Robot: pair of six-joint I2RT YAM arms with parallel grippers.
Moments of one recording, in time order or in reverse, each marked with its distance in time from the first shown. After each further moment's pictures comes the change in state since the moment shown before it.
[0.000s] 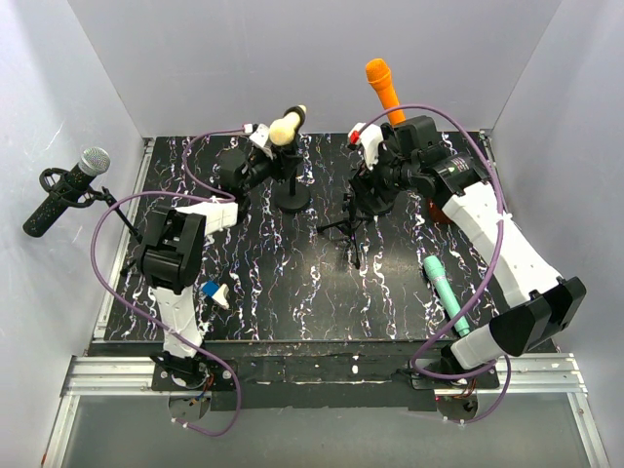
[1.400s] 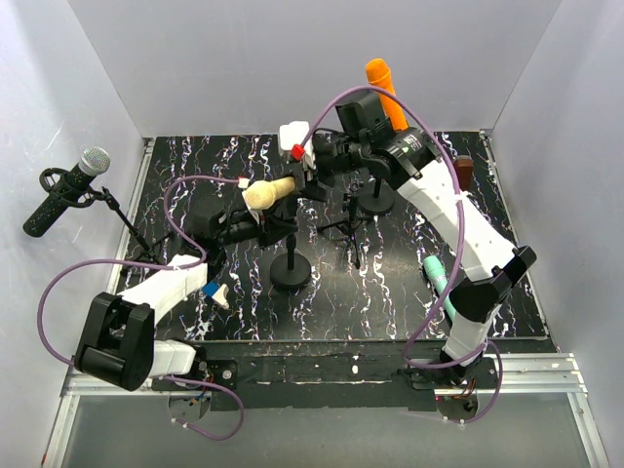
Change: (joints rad) left arm -0.056 -0.662 -0.541 -0.314 0.307 0.120; right arm 0.231 0.294 0.503 -0.016 -0.314 -0.371
